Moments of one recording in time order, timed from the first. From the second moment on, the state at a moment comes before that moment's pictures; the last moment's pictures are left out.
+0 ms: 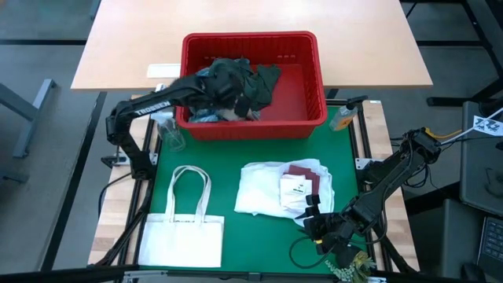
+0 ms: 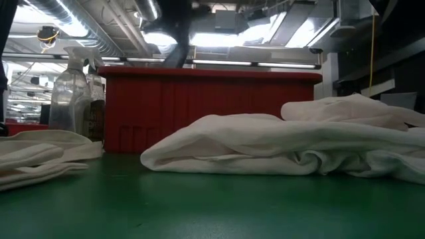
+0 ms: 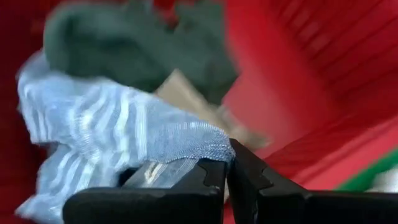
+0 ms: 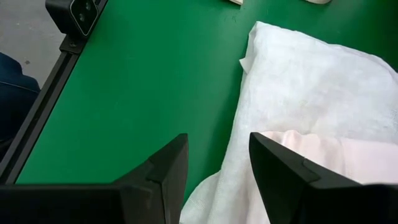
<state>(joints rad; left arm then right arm) 0.33 1.69 1.86 -1.13 -0.46 -0.70 0.81 1.49 1.03 -0.52 0.49 0.39</state>
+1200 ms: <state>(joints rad) -0.15 1.61 2.36 -0.28 -0.04 -0.26 0.81 1.31 1.03 -0.52 0.88 0.34</state>
